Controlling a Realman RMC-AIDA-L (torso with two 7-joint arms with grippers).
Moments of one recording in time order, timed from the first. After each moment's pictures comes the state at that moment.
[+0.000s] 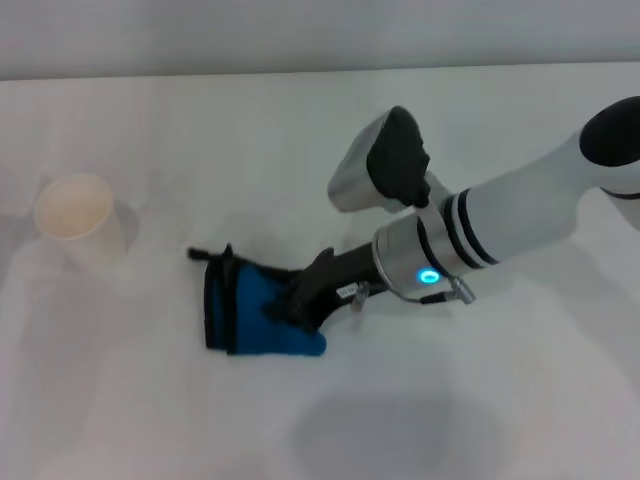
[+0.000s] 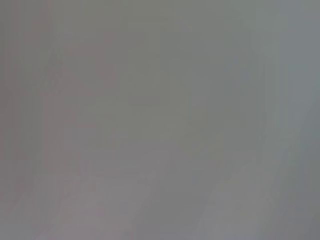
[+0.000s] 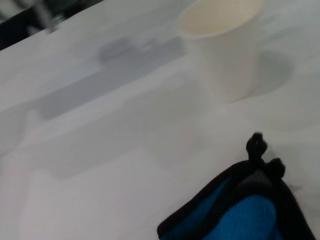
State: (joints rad) left arm -0.44 -2.08 1.21 0.09 -2.85 -1.21 2.52; right arm 0.72 2.02 -1.99 -0.59 1.69 0.83 -1.23
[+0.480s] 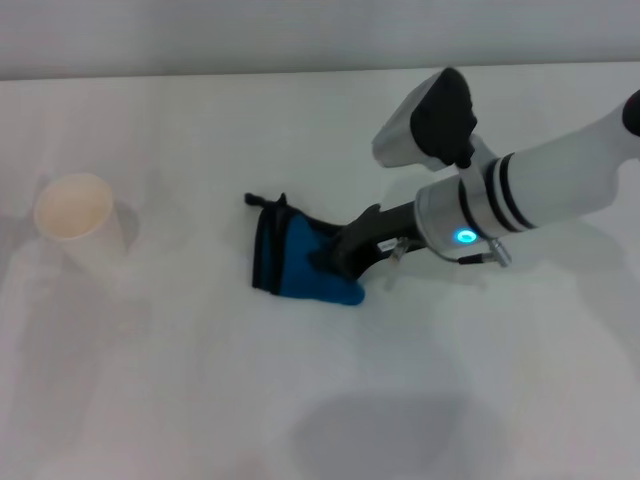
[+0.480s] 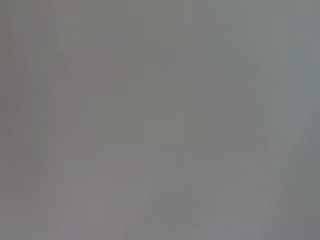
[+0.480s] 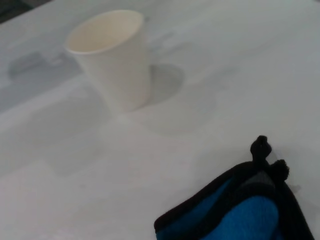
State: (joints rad) left arm -0.44 -2.08 1.21 0.09 -2.85 -1.21 2.52; right arm 0.72 2.01 -1.76 -0.54 1.51 0.83 -1.23
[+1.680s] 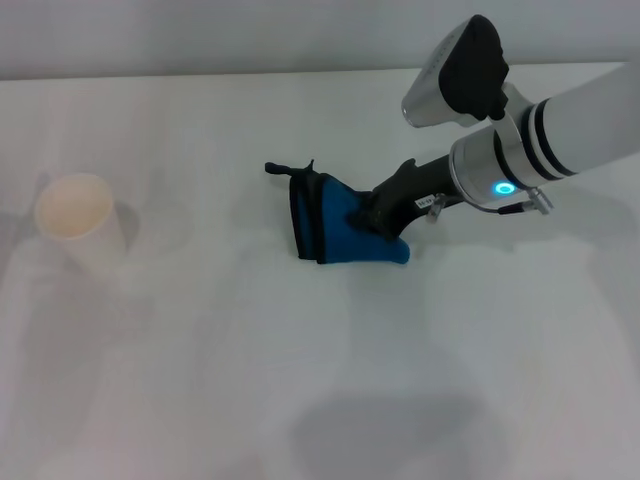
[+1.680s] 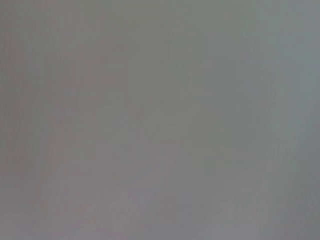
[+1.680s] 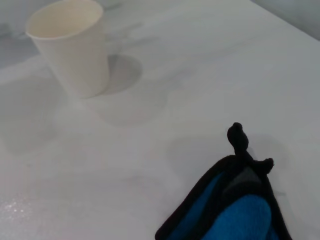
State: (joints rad) left arm -0.44 -2.08 1.21 0.10 -2.86 -1.21 2.52; right arm 0.74 2.01 -1.45 -0.61 1.12 0.96 -1.22
